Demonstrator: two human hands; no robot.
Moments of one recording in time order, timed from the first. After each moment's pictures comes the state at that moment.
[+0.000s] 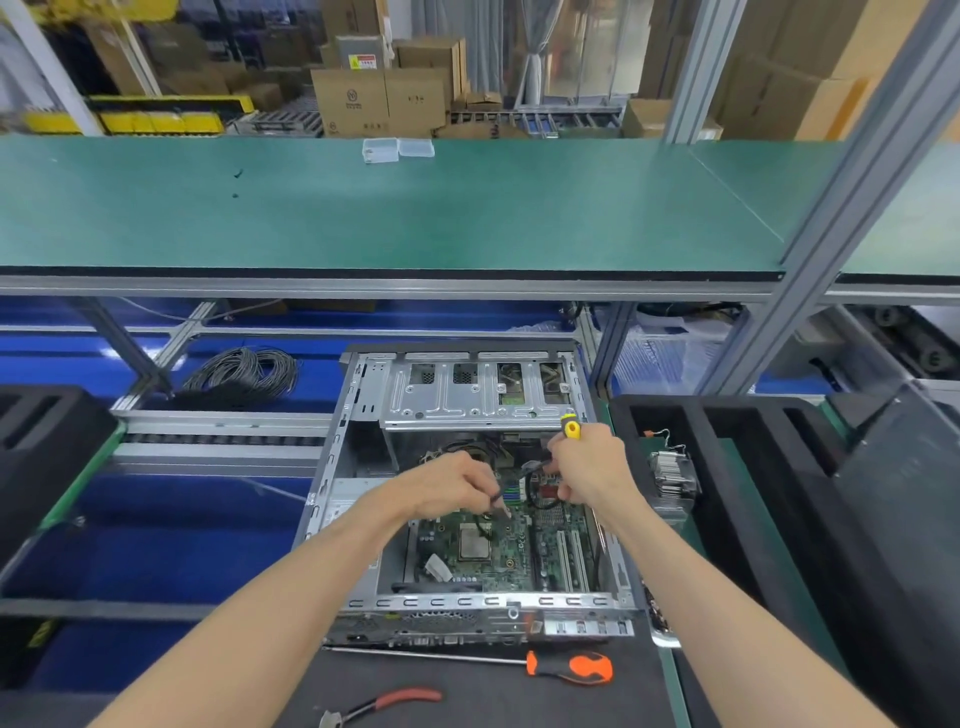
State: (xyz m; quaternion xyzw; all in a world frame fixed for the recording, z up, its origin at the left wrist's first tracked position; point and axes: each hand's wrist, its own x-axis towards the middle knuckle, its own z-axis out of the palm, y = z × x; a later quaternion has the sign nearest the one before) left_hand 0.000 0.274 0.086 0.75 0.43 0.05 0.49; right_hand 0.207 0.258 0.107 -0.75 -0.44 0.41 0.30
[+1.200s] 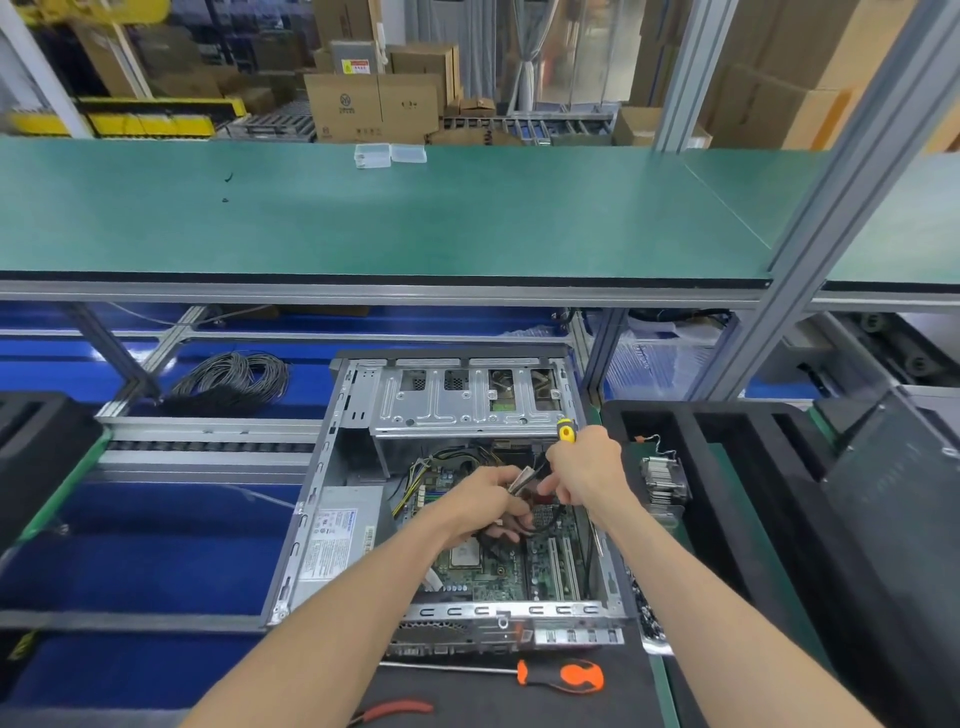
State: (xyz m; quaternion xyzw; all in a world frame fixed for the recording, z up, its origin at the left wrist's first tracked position) left_hand 0.059 0.268 0.052 0.53 0.51 0.15 0.67; right_hand 0.216 0.268 0.101 -0.76 -0.44 0.40 0.27
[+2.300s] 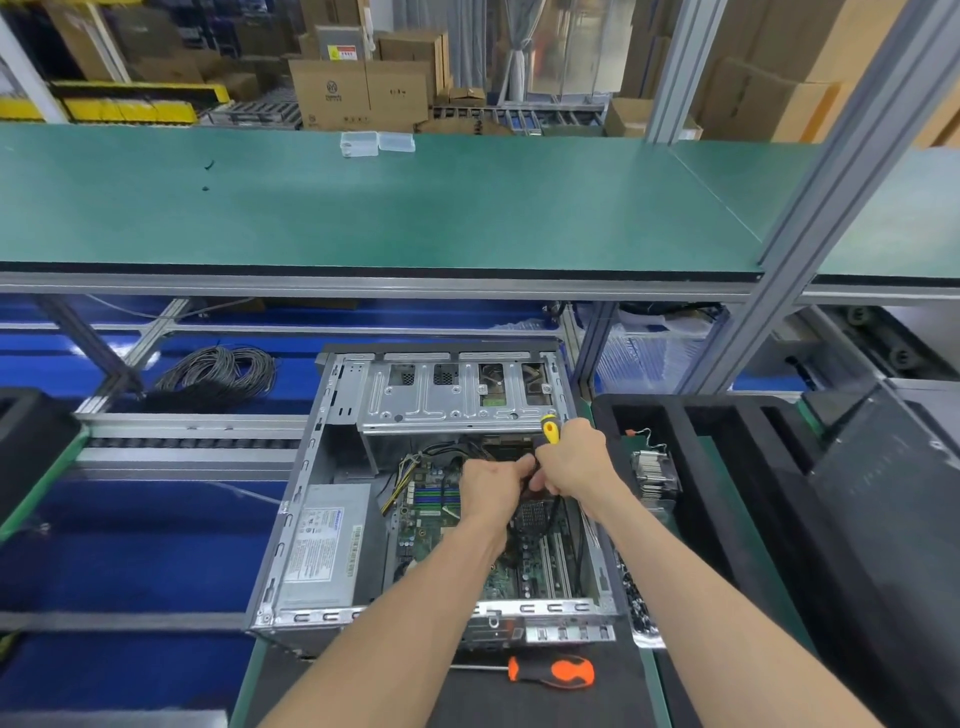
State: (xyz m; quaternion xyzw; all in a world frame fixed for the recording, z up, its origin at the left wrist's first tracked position) left_hand 0.110 0.267 0.038 0.32 0.64 0.40 0.57; right_hand 0.214 0.270 0.108 -0.76 -0.48 0.37 0.21
